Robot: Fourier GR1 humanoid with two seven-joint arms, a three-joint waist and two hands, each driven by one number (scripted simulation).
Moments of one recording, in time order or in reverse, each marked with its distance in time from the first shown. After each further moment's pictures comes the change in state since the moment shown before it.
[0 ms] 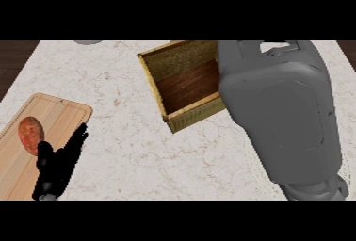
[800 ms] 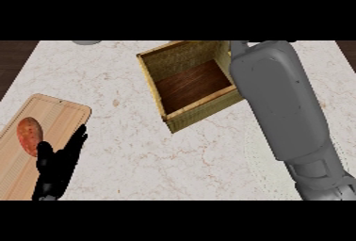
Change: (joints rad) left arm 0.014 -0.017 0.011 -0.025 -0.015 0.003 0.033; right arm 0.110 -0.085 0.015 0.253 0.037 -0.100 -0.219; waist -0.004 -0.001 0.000
